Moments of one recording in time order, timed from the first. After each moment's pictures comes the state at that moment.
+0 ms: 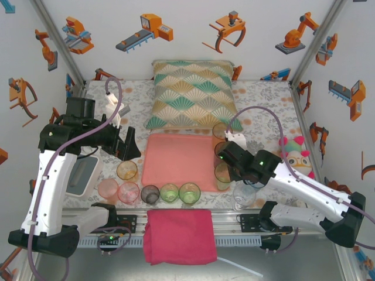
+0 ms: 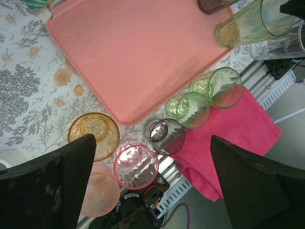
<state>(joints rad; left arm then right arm) -0.23 1.09 1.44 -1.28 0.53 0.22 0.95 1.04 0.96 -1.08 0.40 0.60</state>
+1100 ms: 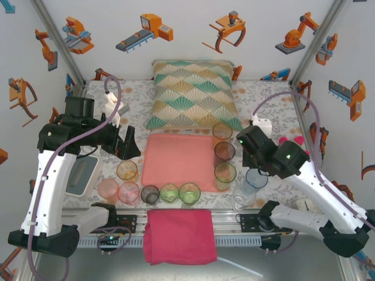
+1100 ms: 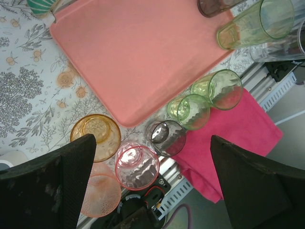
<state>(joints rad) -0.23 1.09 1.46 -1.28 0.52 0.22 0.76 0.97 1.21 -1.29 0.49 0.64</state>
